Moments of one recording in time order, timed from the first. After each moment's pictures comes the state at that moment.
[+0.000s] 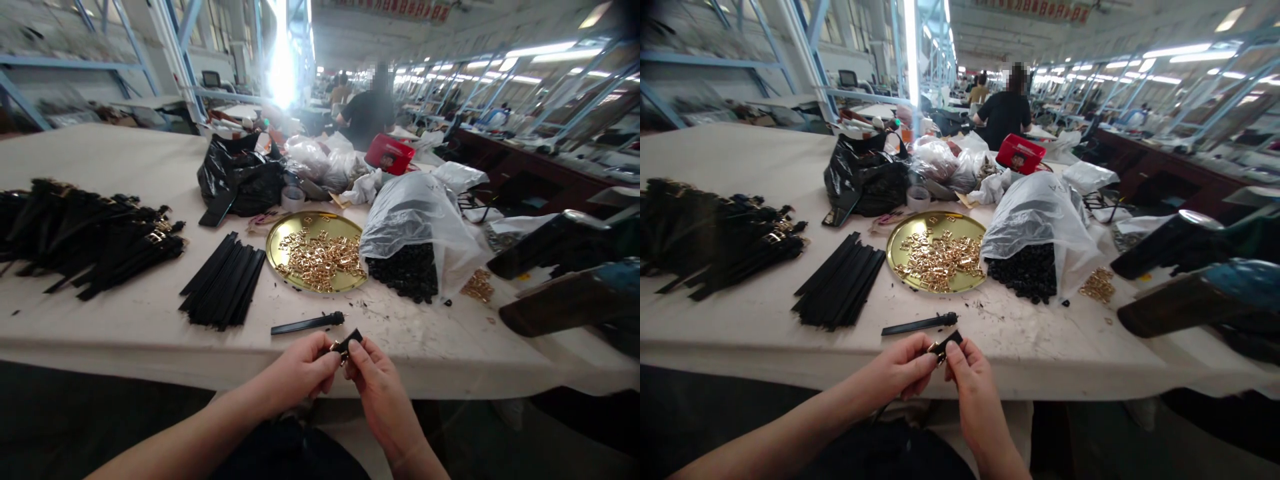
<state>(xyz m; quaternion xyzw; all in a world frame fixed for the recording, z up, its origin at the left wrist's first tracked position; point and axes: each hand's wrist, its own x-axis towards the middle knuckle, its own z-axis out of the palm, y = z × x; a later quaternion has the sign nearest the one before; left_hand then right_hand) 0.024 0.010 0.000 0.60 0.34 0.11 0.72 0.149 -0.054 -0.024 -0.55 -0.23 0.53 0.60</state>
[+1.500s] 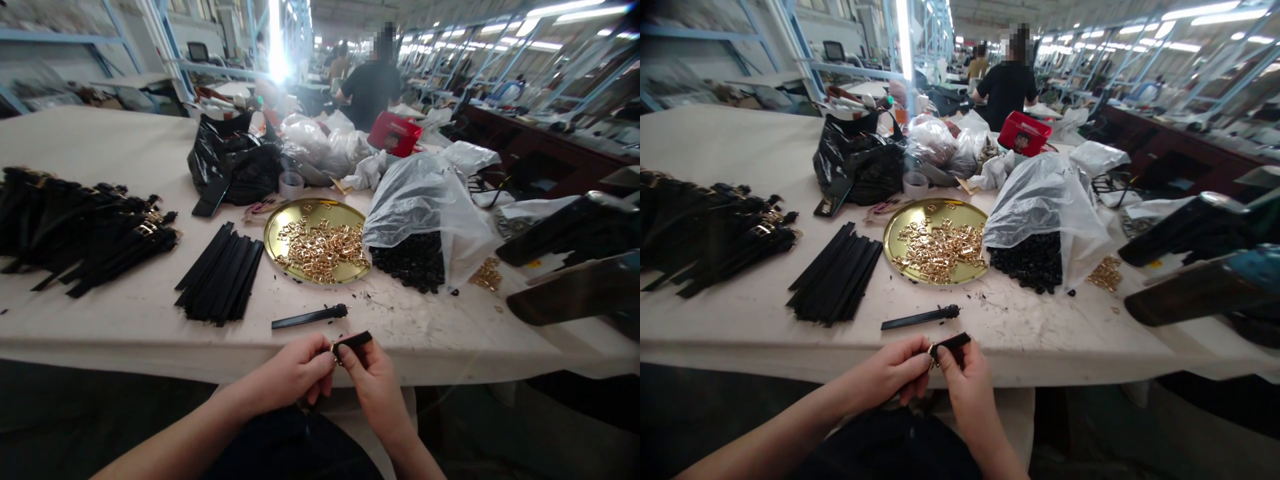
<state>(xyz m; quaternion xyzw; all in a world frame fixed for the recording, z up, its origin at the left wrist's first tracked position) 0.012 0.016 -0.007 0.62 0.33 0.04 0.71 0.147 -0.053 -0.034 -0.64 -0.38 0.42 0.52</state>
